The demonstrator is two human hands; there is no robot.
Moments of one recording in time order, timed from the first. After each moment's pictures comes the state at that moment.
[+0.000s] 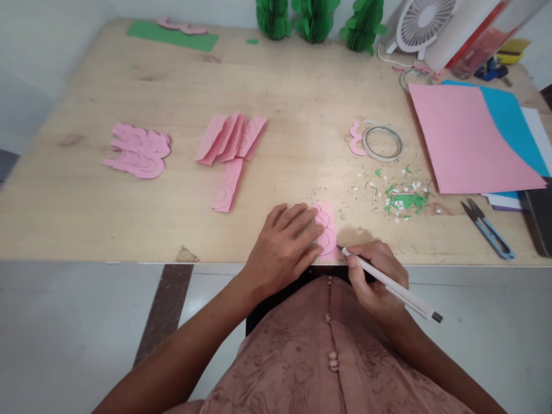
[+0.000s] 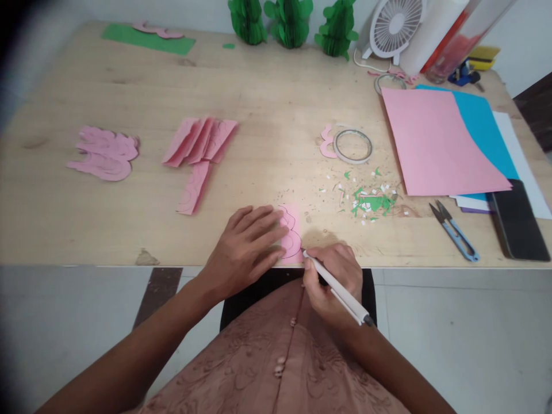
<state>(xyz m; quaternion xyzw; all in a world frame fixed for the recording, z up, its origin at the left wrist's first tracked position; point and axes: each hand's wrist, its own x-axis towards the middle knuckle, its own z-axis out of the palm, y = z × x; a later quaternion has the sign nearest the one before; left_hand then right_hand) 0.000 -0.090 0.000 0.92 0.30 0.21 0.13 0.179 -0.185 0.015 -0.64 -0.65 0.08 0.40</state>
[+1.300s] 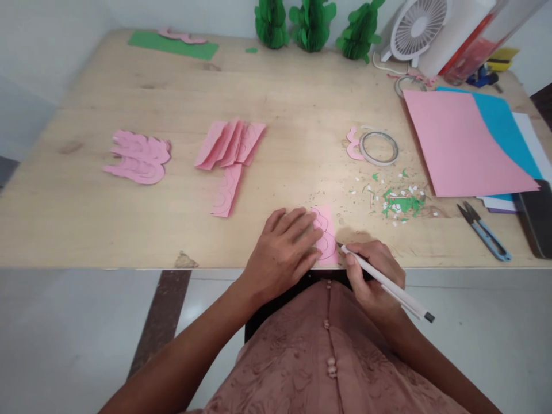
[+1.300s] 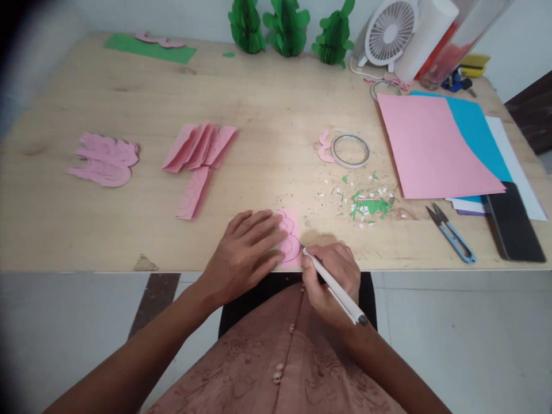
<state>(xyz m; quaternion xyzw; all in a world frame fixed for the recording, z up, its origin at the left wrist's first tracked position) 0.000 -0.090 0.001 0.92 0.30 0.21 0.14 0.179 -0.180 0.012 -0.65 -0.64 0.06 0.41</state>
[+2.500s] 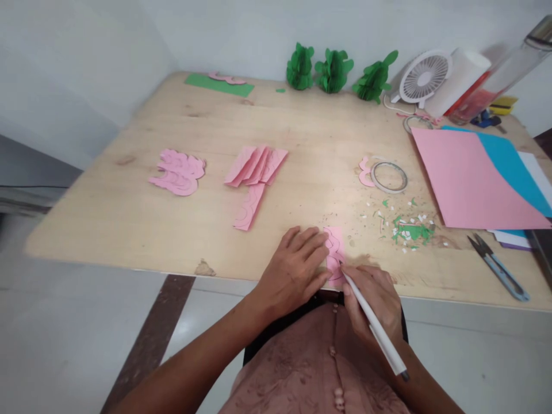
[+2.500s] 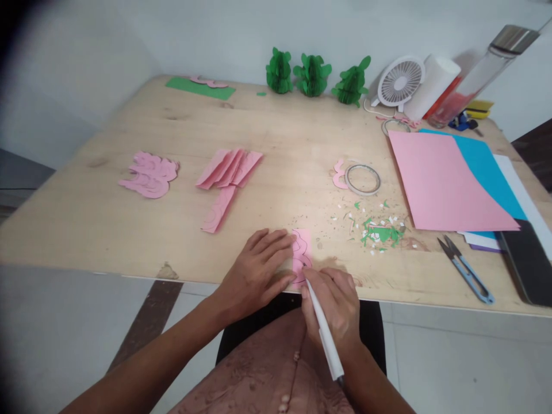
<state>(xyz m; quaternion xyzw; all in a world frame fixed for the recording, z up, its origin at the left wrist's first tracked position) -0.001 -0.092 0.001 0.91 0.31 0.22 0.15 0.174 -0.181 0.003 -0.56 -0.73 0.01 0.38</state>
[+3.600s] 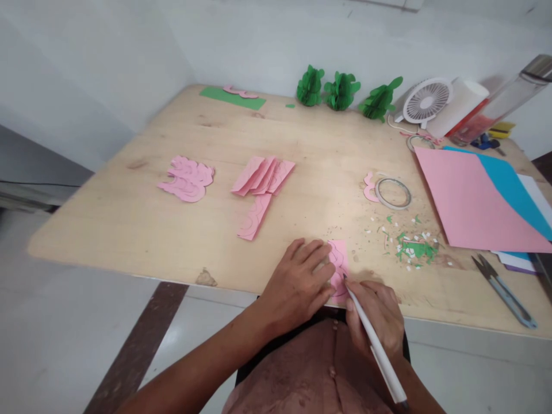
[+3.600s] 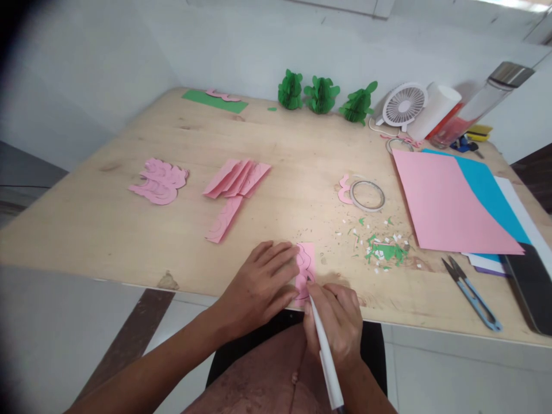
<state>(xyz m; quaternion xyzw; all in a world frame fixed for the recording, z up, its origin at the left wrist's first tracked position) -0.001 -0.089 0.007 0.92 0.30 0.18 0.15 0.172 -0.175 -0.006 -0.55 -0.74 -0.06 0.39</state>
